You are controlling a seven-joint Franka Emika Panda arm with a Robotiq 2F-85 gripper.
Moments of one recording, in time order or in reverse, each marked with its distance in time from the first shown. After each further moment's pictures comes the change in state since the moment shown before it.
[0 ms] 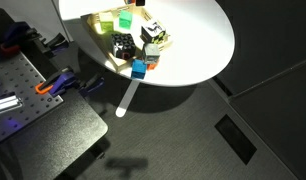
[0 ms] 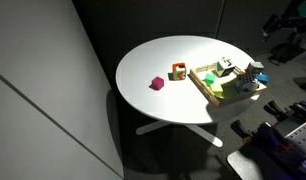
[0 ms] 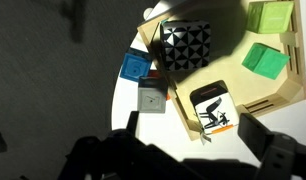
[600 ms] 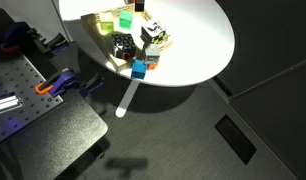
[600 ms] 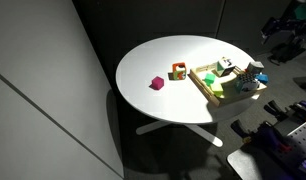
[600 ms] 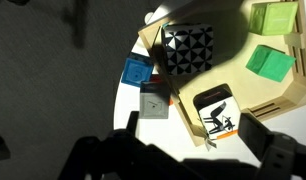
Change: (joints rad) arm 0.000 0.037 -0.003 0.011 0.000 0.000 0.019
